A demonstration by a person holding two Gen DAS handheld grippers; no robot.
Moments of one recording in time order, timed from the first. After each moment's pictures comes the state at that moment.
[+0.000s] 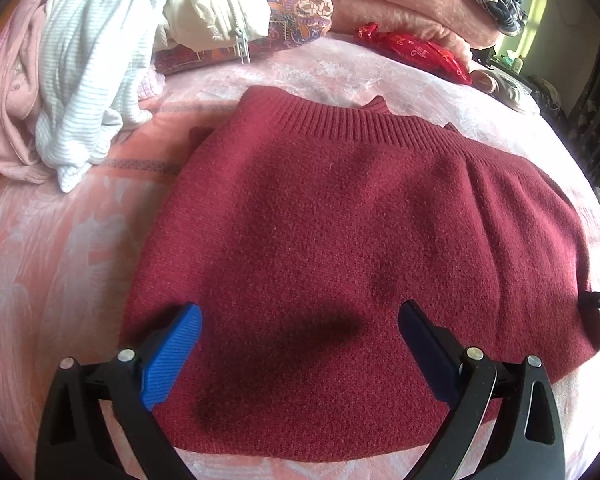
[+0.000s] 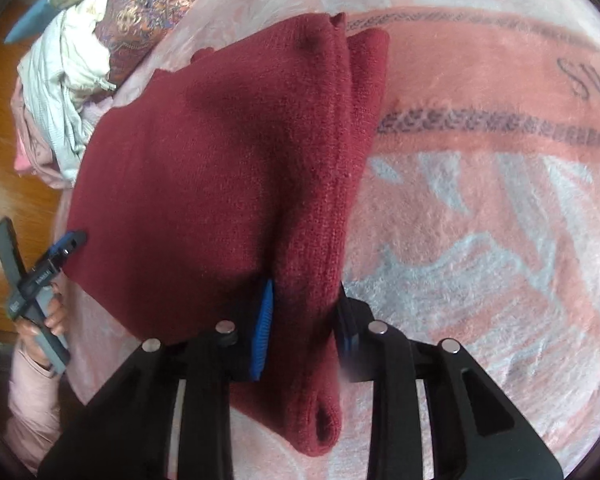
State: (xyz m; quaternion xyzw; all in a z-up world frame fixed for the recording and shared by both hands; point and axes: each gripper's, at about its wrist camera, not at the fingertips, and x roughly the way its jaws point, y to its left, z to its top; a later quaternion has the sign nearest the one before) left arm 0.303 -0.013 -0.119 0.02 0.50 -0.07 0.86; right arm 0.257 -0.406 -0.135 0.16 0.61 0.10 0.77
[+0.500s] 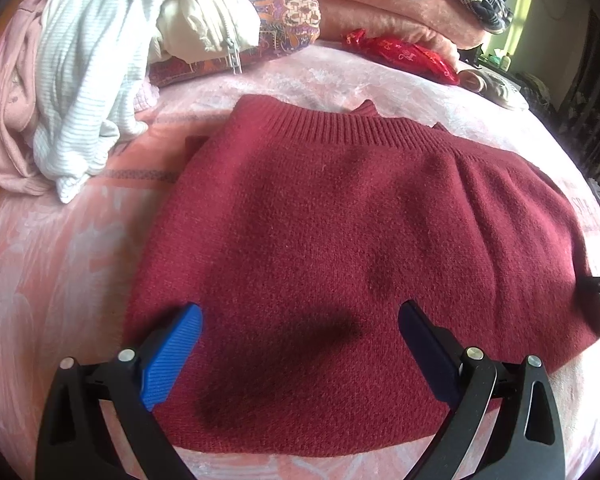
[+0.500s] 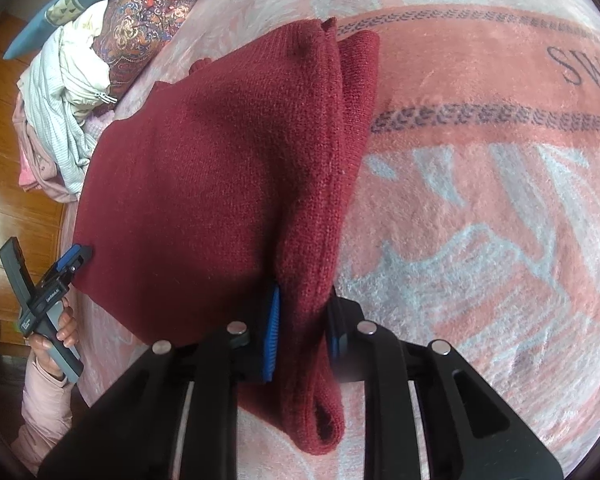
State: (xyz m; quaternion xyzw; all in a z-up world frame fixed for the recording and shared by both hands) left arm 0.293 -0.012 -0.116 0.03 0.49 -0.09 0.87; right arm 0.255 -0.410 -0.133 0.20 0.60 0.09 0.77
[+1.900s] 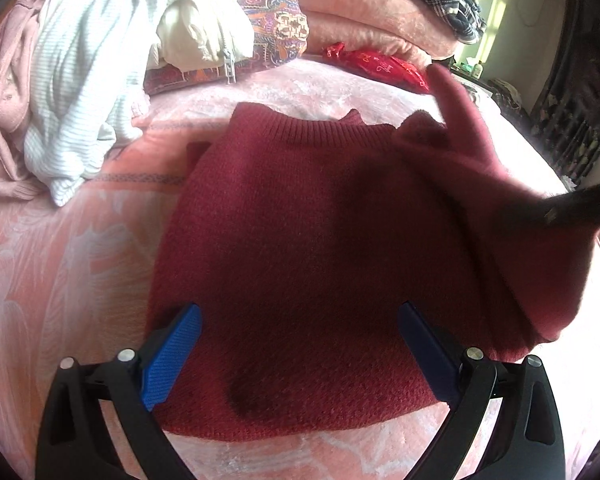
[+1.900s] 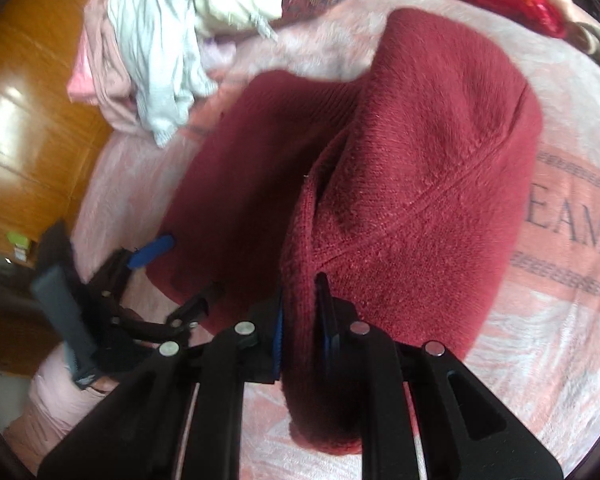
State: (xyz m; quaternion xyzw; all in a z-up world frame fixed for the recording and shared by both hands) left arm 0.277 0.014 -0.113 0.01 0.46 -0.14 0.87; right arm 0.333 -0.164 -0.083 0.06 0.62 0.21 0.76
